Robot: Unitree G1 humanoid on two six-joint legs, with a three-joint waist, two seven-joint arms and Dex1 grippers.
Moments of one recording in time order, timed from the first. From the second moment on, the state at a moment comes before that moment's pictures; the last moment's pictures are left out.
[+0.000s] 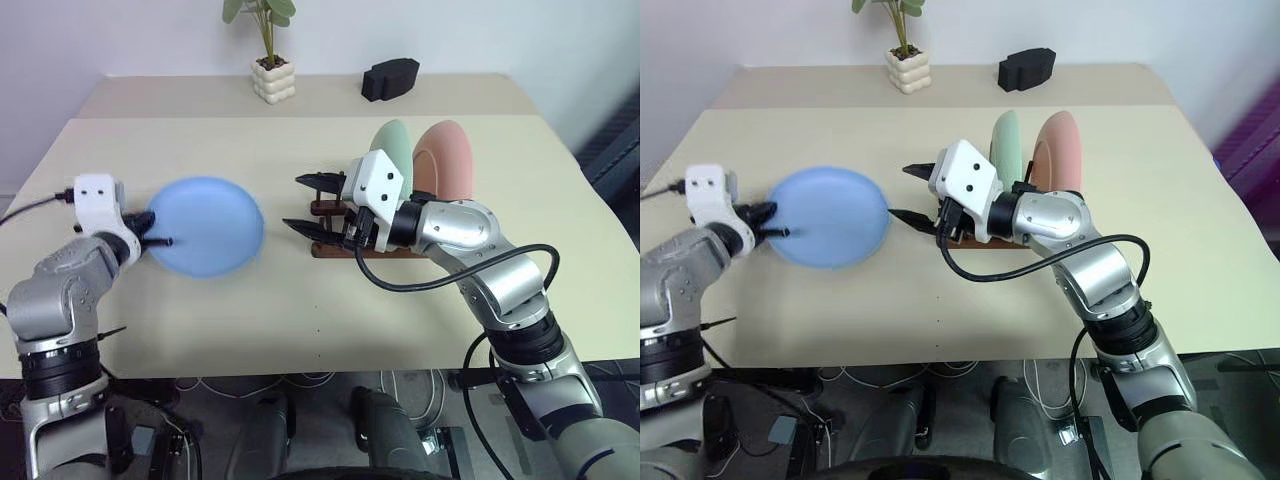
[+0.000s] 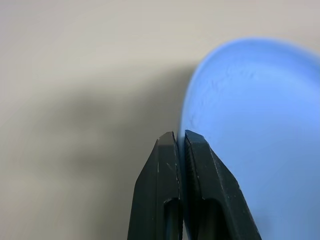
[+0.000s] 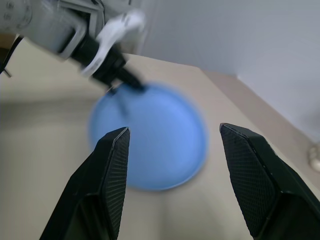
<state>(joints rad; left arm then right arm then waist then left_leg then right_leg) -0.51 0.53 0.41 -0.12 -0.35 0.84 -0.19 -0.68 -0.45 0.28 -0.35 0.28 0.46 0.71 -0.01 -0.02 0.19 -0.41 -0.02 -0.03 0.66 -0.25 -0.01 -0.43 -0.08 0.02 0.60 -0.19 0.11</state>
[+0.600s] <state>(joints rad) -0.78 0.53 0.22 -0.33 -0.38 0.84 -0.21 -0.78 -0.41 0.43 -0.05 -0.29 -0.07 0.57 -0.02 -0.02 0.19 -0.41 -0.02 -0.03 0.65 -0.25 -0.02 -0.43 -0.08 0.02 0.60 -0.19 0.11</state>
